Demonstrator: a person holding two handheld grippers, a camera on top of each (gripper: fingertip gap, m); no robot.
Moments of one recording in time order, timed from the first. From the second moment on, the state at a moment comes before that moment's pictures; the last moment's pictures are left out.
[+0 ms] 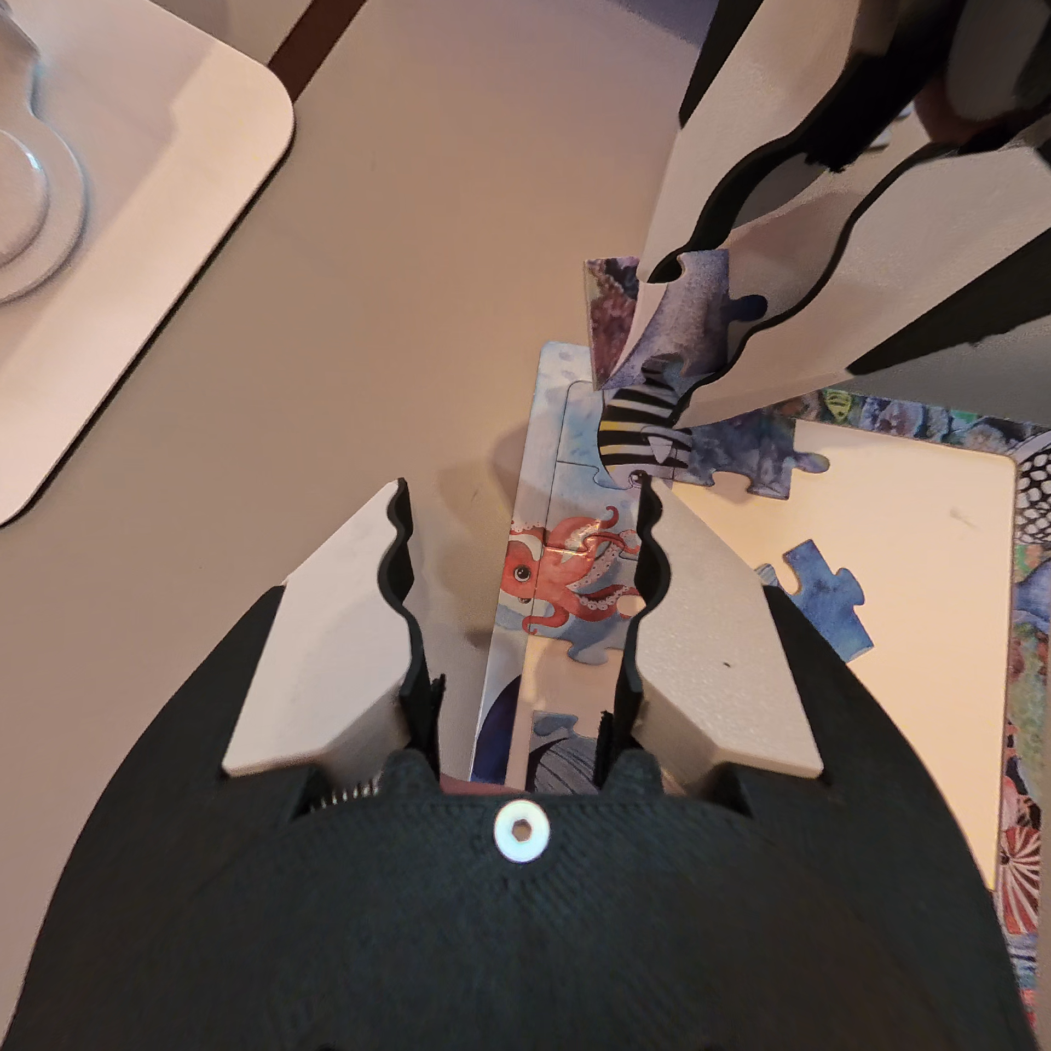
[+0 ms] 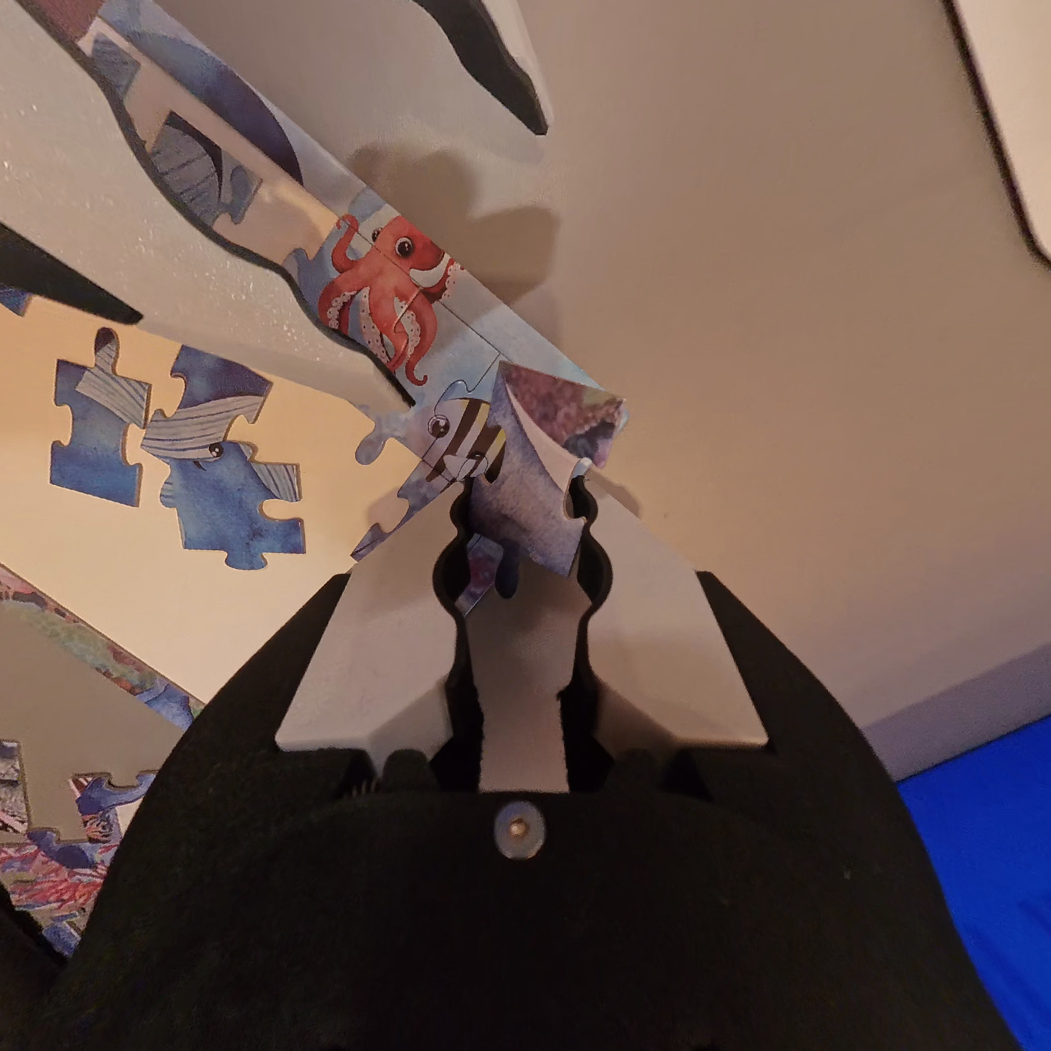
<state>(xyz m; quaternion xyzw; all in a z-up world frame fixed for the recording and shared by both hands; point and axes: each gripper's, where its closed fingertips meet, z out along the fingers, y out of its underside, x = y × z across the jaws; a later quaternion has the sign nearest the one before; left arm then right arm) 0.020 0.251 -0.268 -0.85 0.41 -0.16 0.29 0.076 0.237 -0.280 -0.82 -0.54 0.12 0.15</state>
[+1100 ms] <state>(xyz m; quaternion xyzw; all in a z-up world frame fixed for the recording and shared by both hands) 0.043 0.233 -0.143 -0.69 0.39 -0.39 0.47 0.037 0.190 -0.137 -0.64 -0.53 0.48 0.29</state>
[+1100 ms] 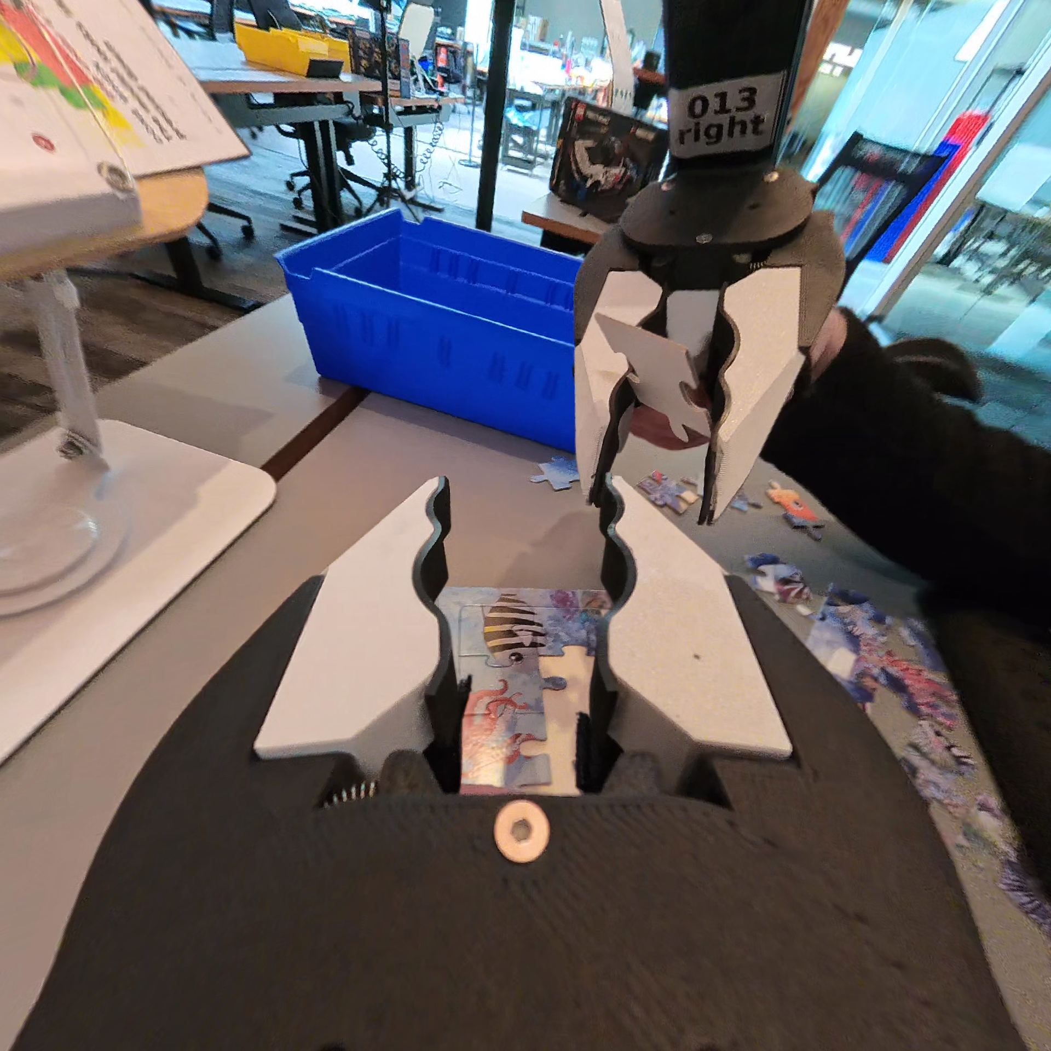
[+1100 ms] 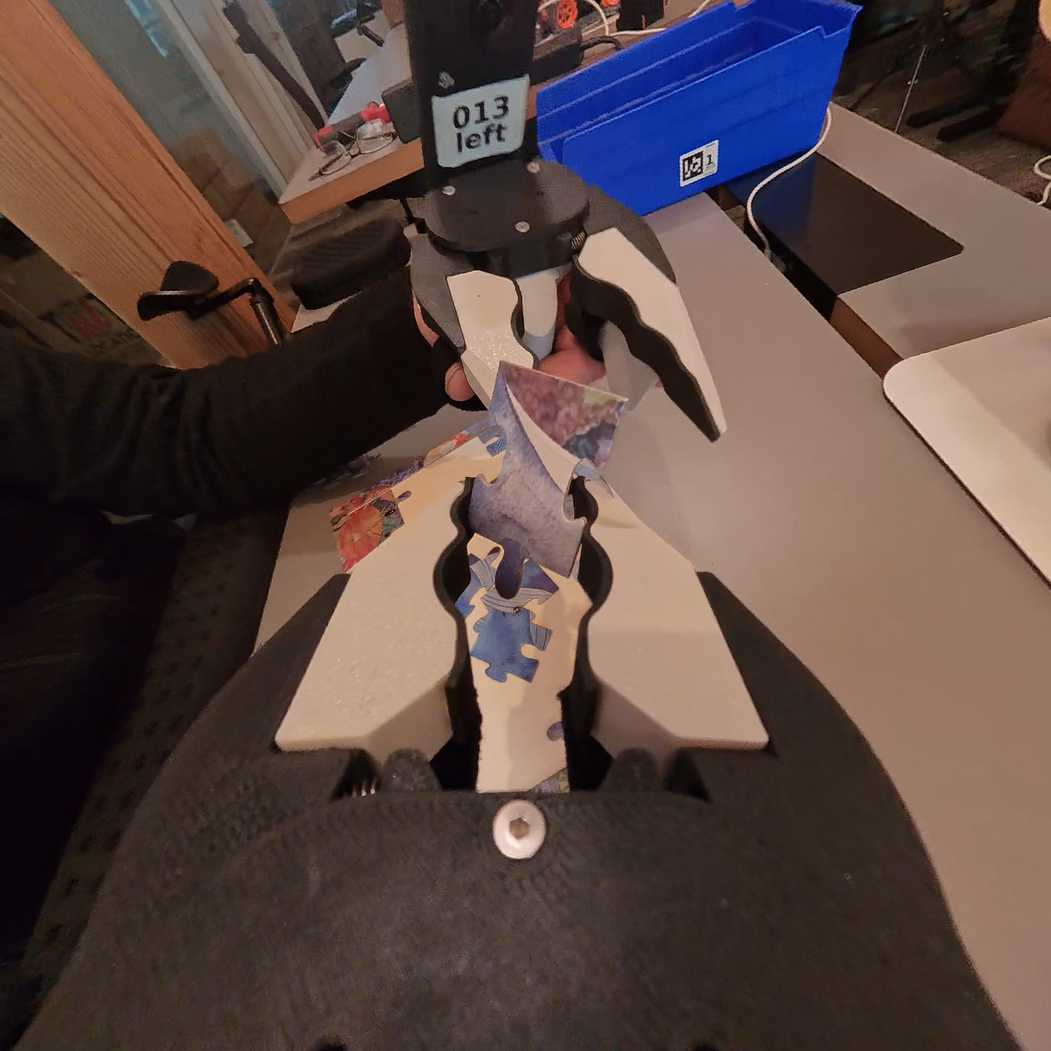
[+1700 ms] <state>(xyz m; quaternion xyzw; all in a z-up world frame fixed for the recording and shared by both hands) 0.045 0.241 -0.137 -0.71 0.36 -0.38 0.47 0.034 0.218 -0.162 -0.66 -0.61 0.21 0.38</state>
